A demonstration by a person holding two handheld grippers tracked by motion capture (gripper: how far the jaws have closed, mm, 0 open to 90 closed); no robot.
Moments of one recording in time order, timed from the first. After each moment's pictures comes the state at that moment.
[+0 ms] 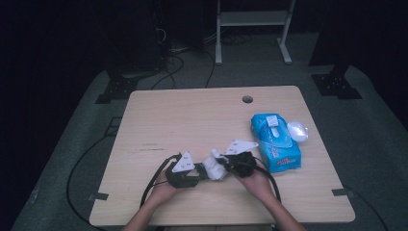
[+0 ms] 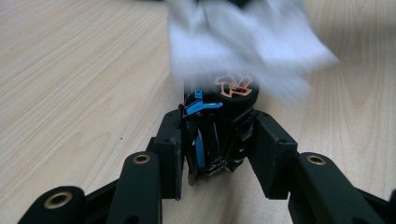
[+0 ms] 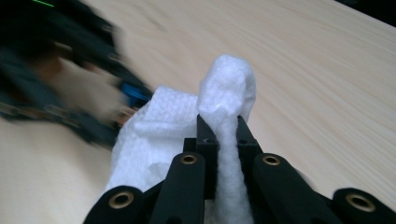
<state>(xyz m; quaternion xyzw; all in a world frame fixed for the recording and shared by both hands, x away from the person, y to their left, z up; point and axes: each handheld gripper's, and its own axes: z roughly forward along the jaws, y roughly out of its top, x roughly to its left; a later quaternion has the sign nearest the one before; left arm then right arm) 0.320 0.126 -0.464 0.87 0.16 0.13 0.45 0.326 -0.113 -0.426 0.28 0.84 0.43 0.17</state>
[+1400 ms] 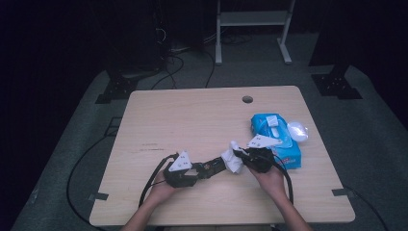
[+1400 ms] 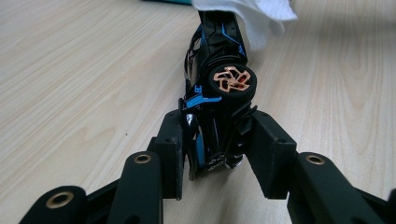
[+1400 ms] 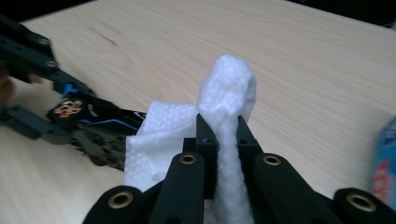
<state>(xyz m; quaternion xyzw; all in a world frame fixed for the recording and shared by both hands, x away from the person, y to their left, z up) 0.322 0.131 -0.465 0.86 0.17 0.13 0.46 0.335 -0.161 -0.431 0.35 0.80 0.46 0.18</state>
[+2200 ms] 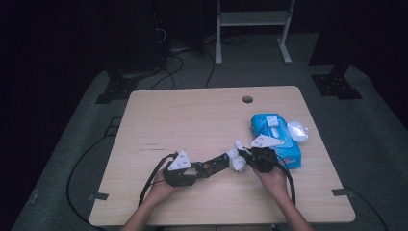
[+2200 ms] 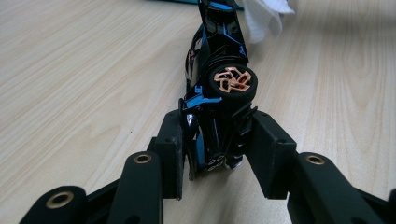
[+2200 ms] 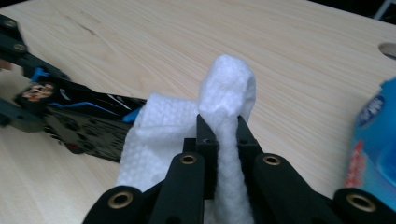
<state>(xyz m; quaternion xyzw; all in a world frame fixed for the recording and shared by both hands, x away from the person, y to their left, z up) 0.324 0.135 -0.465 0.86 0.18 0.12 0.46 0.336 -0.167 -0.435 0.37 0.79 0.44 0.20</state>
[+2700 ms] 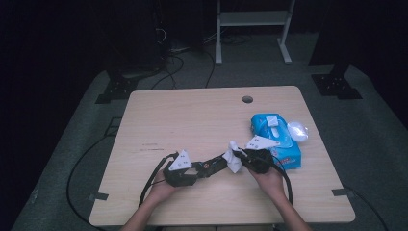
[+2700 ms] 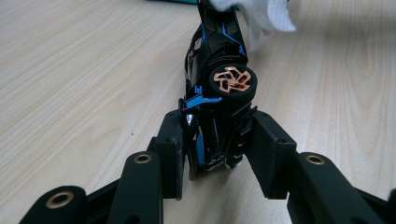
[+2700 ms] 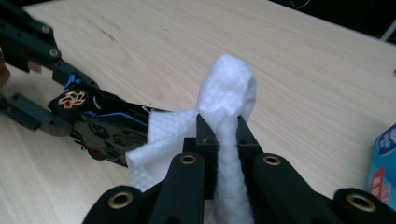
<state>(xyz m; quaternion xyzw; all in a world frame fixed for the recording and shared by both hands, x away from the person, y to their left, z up) 0.325 0.133 -0.465 0.86 0.18 0.13 0.46 0.331 -0.154 -0.431 0.34 0.80 0.45 0.21</state>
